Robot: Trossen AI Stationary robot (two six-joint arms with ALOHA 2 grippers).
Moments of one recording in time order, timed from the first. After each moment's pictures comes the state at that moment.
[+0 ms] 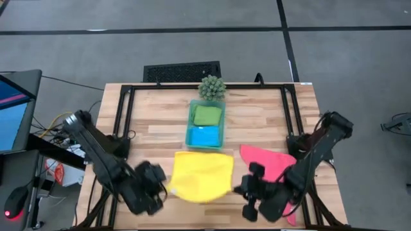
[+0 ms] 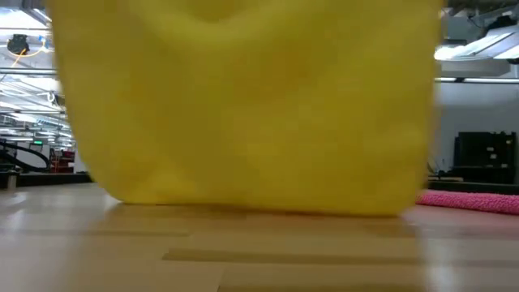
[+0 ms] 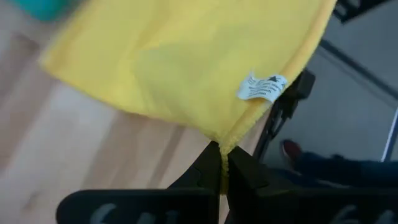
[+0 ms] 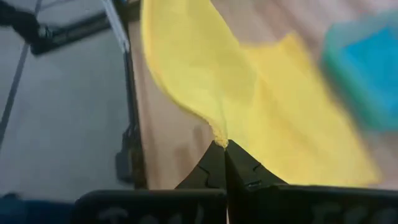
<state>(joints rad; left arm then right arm) -0.79 1.55 1.57 -1.15 -0.31 -1.25 0.81 1.64 1.47 -0.75 0.60 0.90</state>
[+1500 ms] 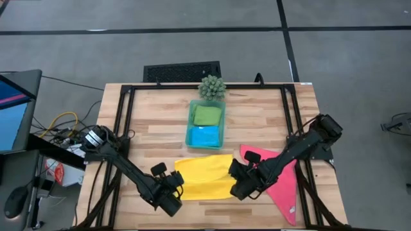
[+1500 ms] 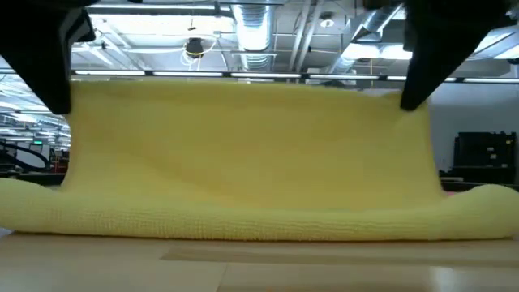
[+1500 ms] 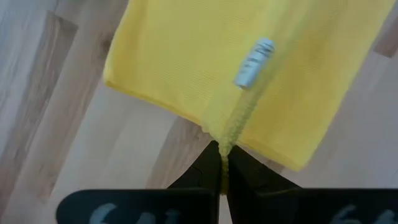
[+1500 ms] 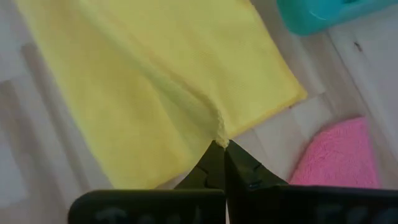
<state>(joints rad) -0.68 1.87 1.42 -1.11 -0.34 -1.15 0.59 1.76 1.30 -0.91 0.36 0.93</state>
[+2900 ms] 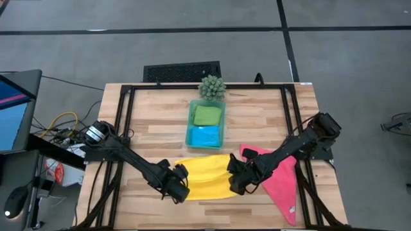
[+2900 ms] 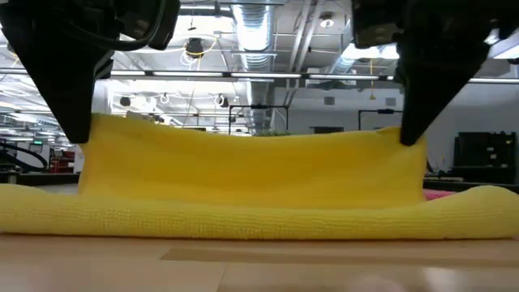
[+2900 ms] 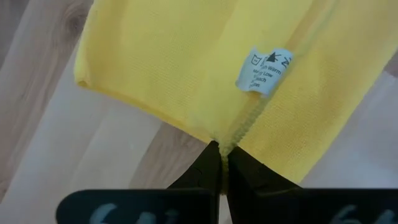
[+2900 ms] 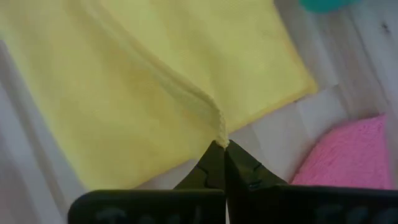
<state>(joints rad) -0.56 1.84 1.32 -0.96 -0.17 -1.12 0.52 1.75 1.20 -0.82 0.26 0.84</state>
